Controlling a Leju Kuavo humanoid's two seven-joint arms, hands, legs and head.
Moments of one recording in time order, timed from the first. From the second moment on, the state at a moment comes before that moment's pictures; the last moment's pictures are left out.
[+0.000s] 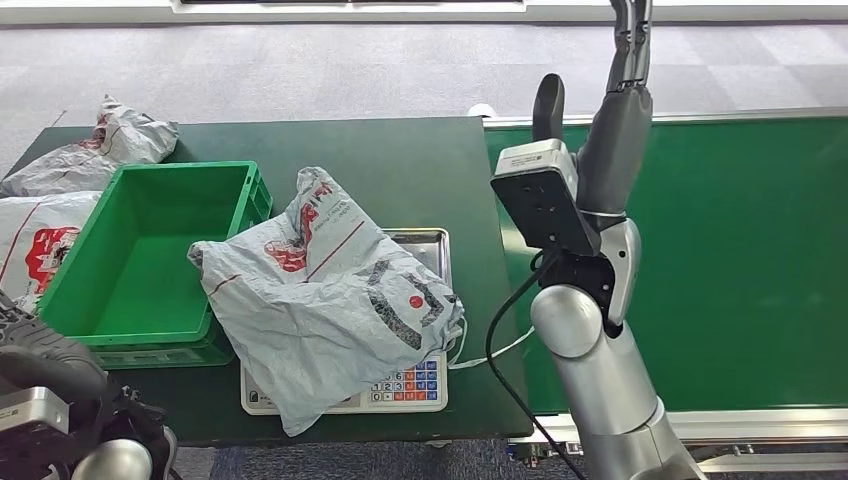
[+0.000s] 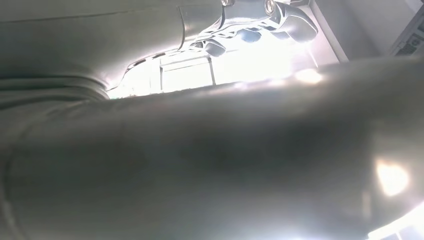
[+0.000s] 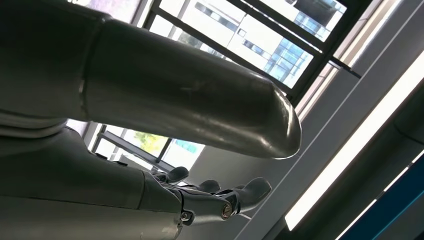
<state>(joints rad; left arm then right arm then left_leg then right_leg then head) 0.03 -0.13 -0.07 -1.91 -0.34 0.60 -0.44 -0.53 0.15 0.27 -1.64 0.76 -0.43 -0.07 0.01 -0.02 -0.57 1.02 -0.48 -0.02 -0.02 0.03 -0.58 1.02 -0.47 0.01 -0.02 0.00</state>
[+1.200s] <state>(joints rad) 0.10 -0.12 -0.03 -2.00 -0.22 0.58 -0.43 0.24 0.14 0.08 -2.23 0.53 -0.64 -0.54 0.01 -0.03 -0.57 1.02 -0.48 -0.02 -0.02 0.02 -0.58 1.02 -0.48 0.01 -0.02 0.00</state>
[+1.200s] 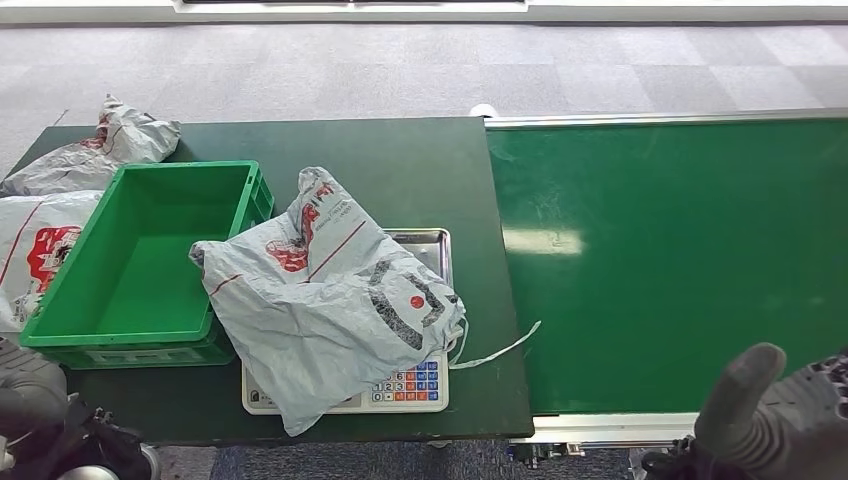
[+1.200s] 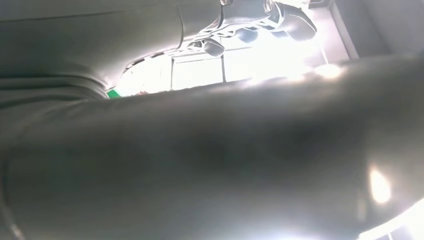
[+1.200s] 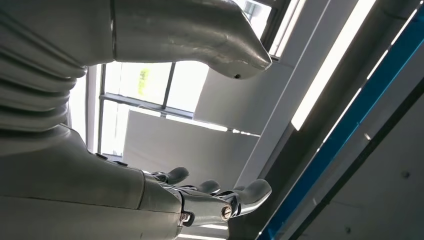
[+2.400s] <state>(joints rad) -0.56 0.27 -0.21 -1.44 -0.79 -0.01 -0.09 0.30 0.03 0.03 -2.24 0.27 -0.60 -0.64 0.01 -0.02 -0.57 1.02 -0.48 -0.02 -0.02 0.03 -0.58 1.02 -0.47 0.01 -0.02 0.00</state>
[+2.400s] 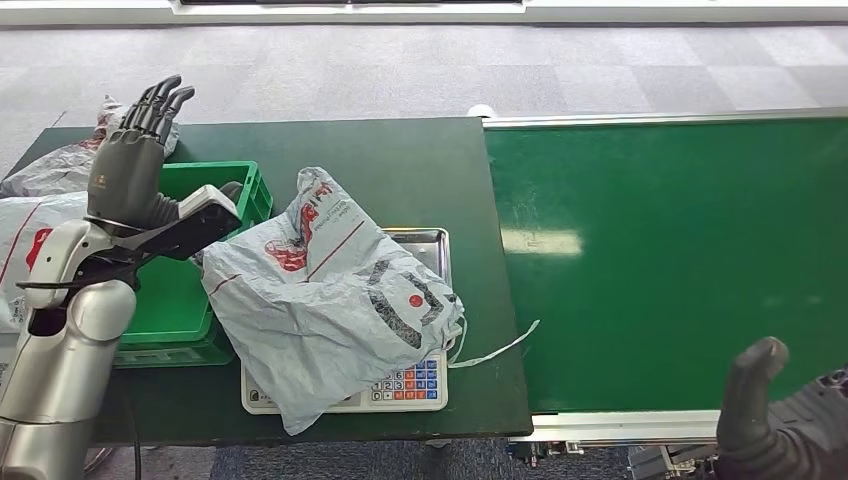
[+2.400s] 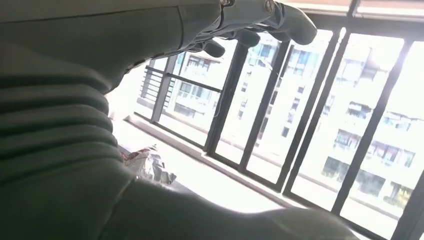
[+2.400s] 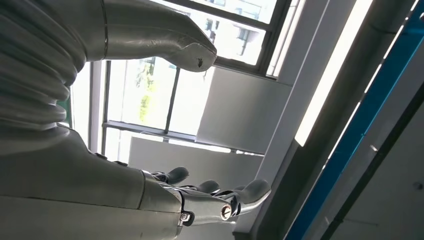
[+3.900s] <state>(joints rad) -0.77 0.61 -0.79 -1.51 -0.26 -0.62 0.05 0.26 -0.06 -0.02 -2.12 0.17 -0.56 -0.65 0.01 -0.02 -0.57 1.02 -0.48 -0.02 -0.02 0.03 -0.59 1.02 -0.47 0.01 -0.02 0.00</state>
